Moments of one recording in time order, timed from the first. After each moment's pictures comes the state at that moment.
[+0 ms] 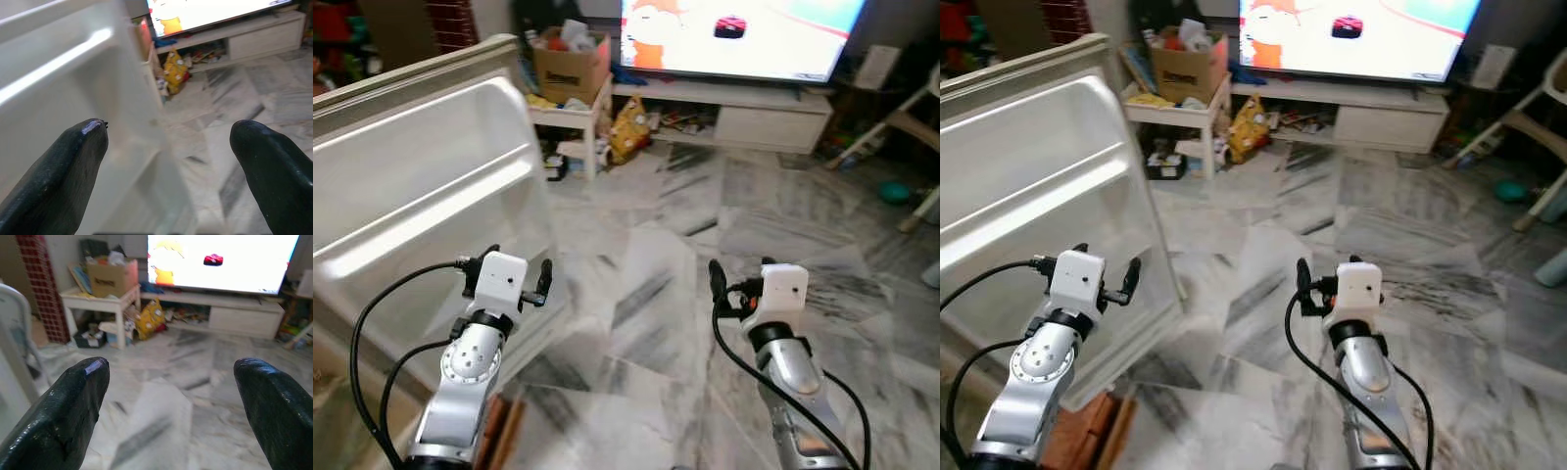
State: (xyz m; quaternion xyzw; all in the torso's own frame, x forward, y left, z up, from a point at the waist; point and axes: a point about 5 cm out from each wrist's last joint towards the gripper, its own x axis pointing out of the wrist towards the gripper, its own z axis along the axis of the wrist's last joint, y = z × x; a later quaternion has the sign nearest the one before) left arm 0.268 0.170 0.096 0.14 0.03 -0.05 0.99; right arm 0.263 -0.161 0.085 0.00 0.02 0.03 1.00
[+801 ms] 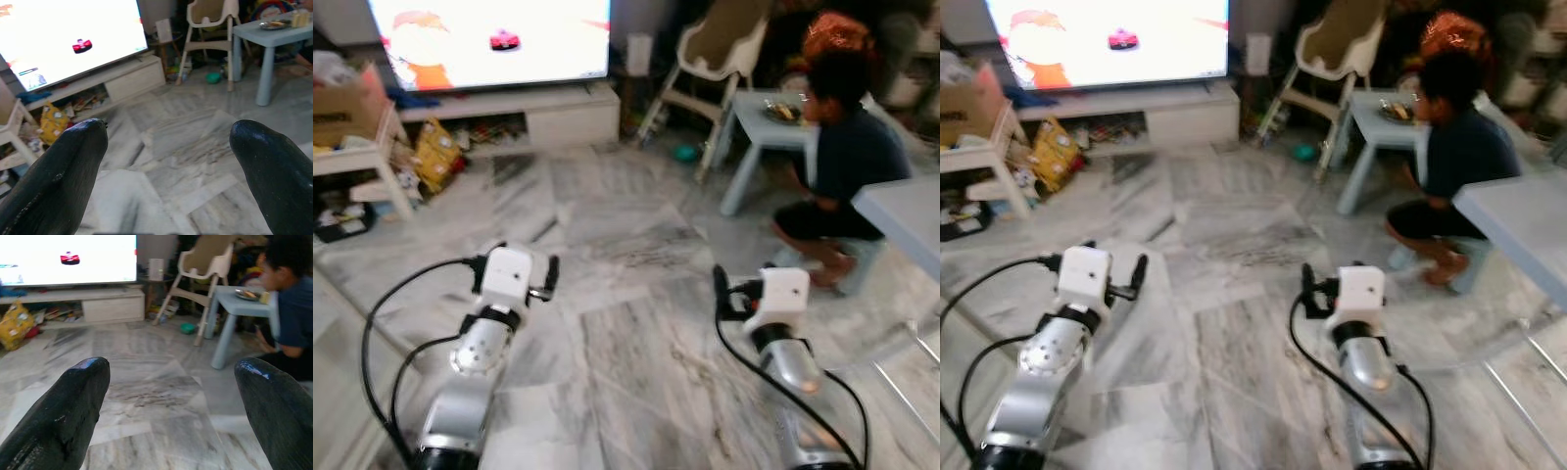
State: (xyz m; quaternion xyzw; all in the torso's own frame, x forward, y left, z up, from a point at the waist) left arm 0.275 0.161 0.100 0.11 0.02 -0.04 0.99; right arm 0.267 -0.166 0.081 0.00 0.03 0.03 1.00
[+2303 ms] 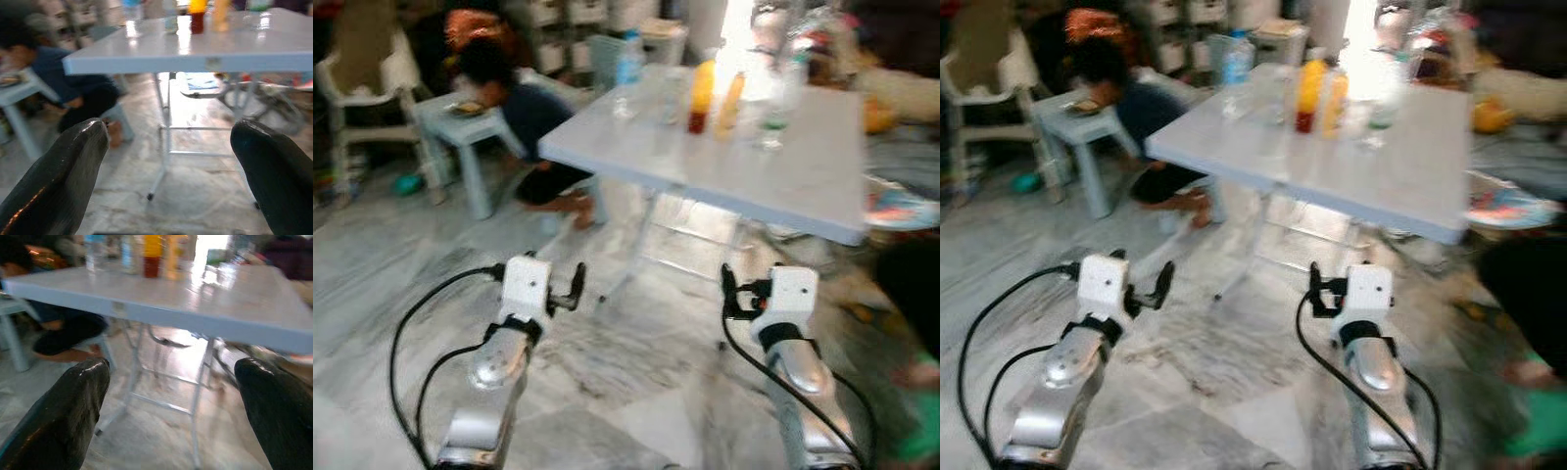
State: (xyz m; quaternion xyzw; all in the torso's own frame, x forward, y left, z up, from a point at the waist) left arm 0.265 0.144 0.088 0.05 0.03 -0.10 0.99; right arm 0.262 -0.165 0.075 0.01 0.04 0.01 1.00
